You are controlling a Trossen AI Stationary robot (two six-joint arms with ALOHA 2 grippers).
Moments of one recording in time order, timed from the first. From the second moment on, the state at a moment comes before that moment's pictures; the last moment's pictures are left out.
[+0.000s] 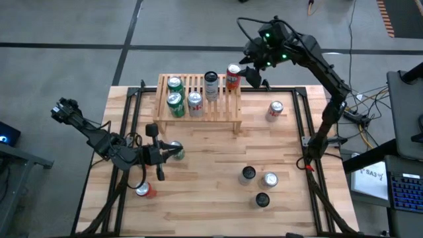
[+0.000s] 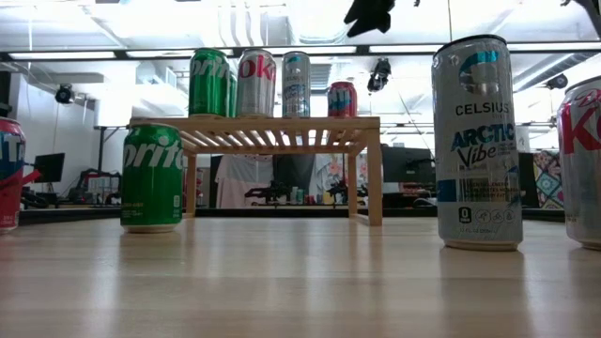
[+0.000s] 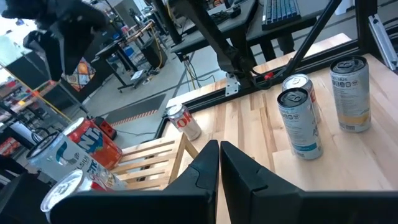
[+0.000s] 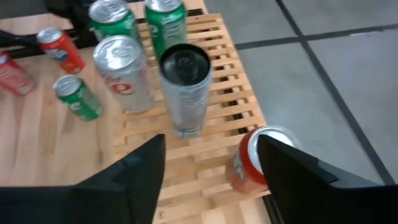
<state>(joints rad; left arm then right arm) -0.61 1.05 0.99 -0.27 -0.85 0.20 -0.63 1.75 2.28 -1.25 -0.32 -0.30</state>
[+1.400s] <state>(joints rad) -0.61 1.07 0.99 -0.29 -0.85 0.11 -0.78 1.48 1.30 -0.42 -0.31 -0.26</state>
